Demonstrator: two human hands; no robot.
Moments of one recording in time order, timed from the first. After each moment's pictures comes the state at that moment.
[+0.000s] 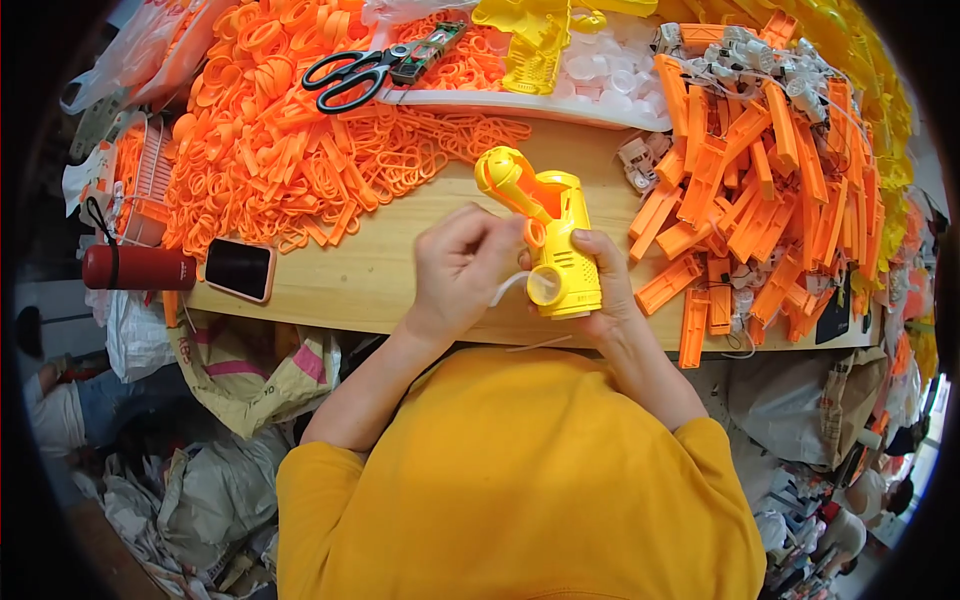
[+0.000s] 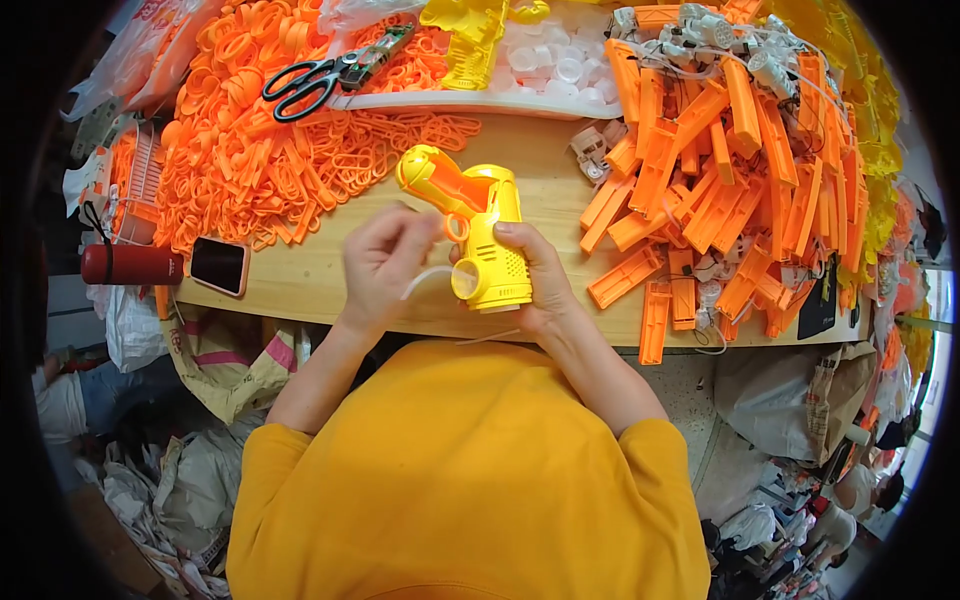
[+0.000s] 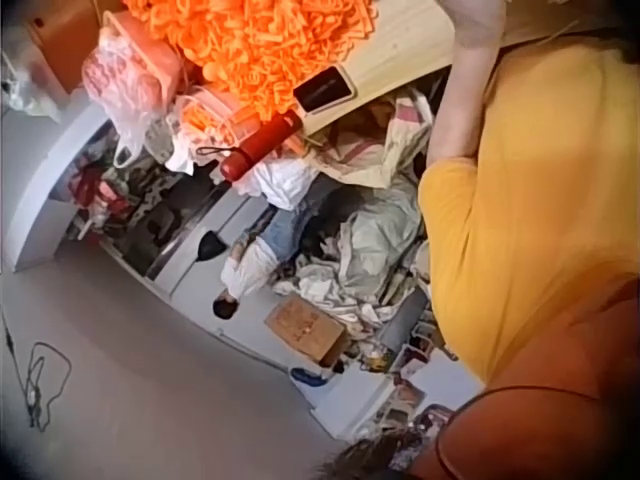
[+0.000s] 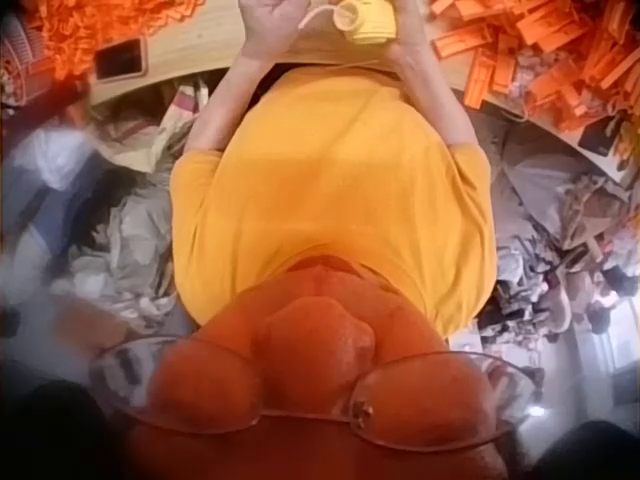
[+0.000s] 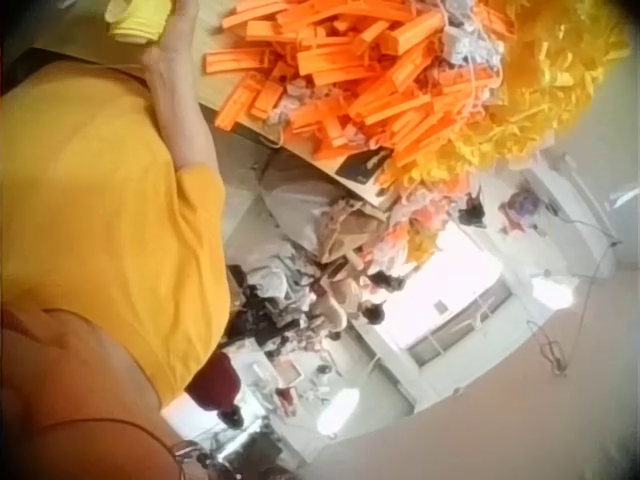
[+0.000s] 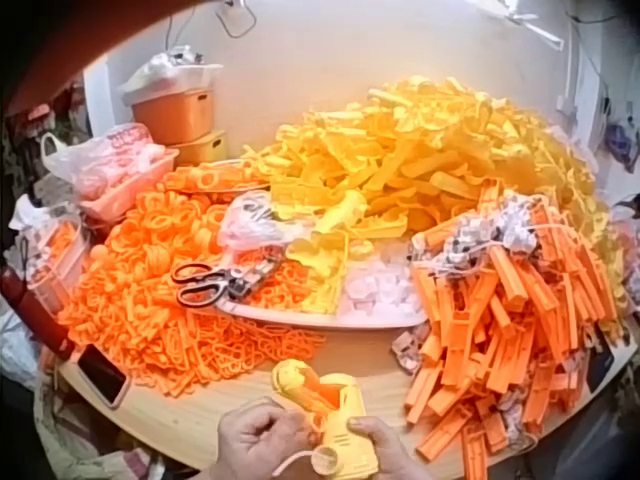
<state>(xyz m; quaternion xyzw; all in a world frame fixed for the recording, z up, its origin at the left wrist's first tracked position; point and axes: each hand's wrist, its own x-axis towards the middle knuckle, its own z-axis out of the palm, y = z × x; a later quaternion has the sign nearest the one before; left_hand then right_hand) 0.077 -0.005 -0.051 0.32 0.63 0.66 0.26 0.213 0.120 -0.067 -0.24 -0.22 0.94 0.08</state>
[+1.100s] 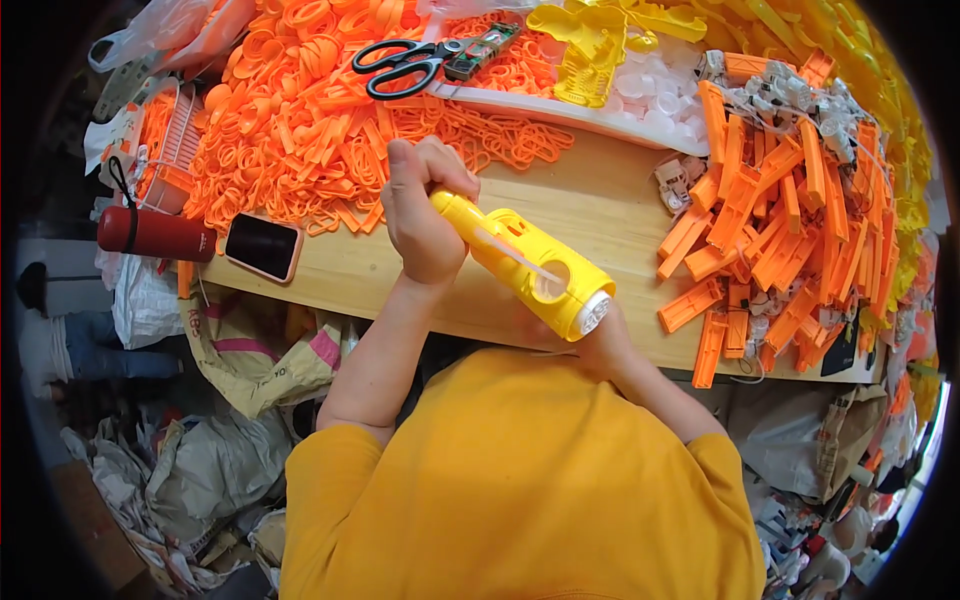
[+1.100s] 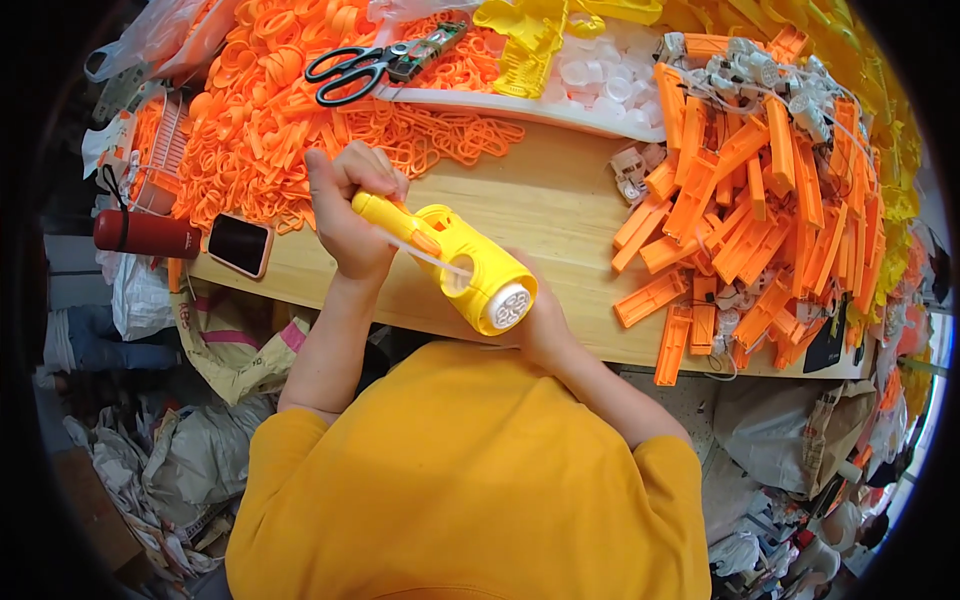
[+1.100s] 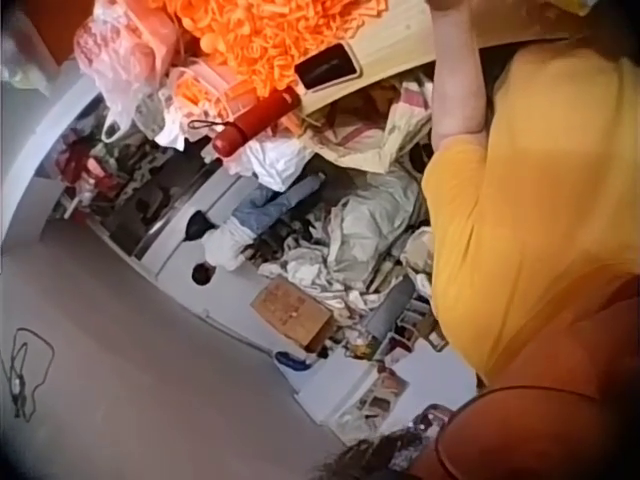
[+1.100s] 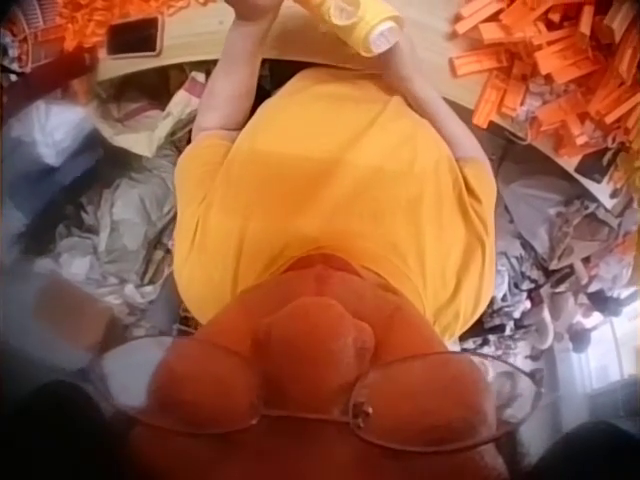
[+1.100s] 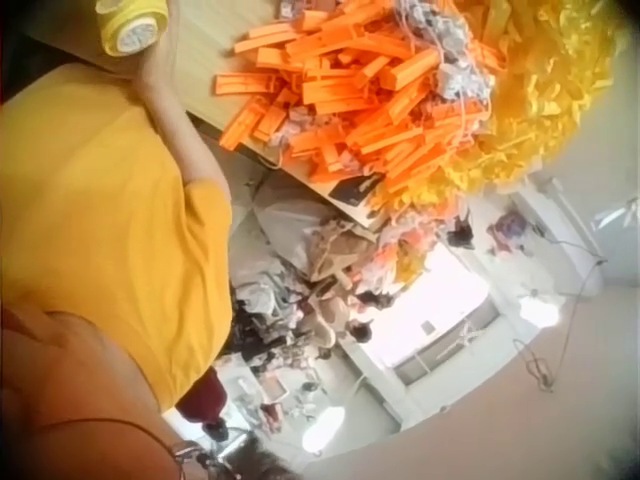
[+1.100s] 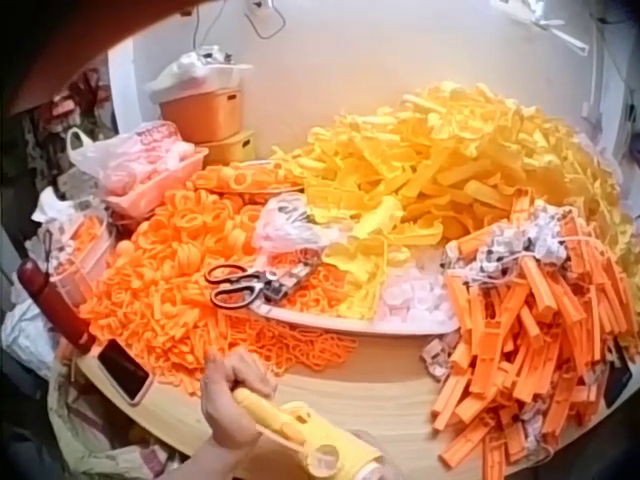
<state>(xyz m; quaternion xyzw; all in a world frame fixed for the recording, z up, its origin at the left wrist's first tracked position) 0.023 0.006 -0.046 0.27 0.45 0.84 0.14 0.211 0.080 -0.082 -0.29 -0.39 0.87 0.06</state>
